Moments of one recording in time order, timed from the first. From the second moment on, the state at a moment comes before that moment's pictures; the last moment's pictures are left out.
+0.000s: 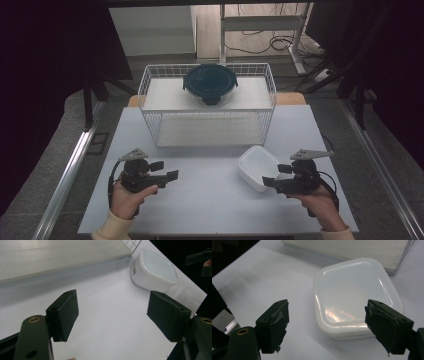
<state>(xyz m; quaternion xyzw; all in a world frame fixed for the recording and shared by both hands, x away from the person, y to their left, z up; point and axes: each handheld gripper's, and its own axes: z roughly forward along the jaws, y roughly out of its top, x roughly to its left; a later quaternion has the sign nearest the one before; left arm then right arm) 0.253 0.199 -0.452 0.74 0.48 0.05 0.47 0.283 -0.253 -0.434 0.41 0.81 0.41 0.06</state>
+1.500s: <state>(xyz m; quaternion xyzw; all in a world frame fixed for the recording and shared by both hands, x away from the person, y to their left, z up) 0.261 0.204 -0.474 0.74 0.50 0.02 0.44 0.392 -0.257 -0.438 0.45 0.85 0.26 0.11</state>
